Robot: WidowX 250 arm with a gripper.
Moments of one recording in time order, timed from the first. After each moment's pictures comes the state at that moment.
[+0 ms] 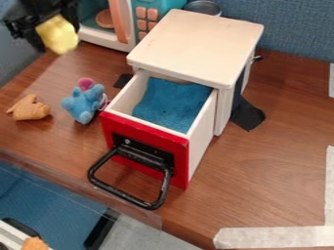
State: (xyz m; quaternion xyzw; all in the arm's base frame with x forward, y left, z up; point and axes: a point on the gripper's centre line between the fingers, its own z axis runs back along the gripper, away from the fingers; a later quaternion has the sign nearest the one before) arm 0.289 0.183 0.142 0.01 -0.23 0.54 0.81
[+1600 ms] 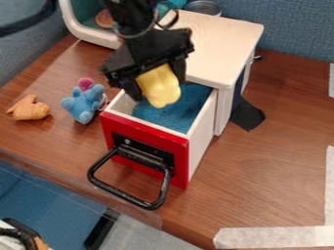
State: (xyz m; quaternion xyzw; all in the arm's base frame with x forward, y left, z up) arm 0.280 0.017 0.118 -0.06 -0.22 0.39 0.89
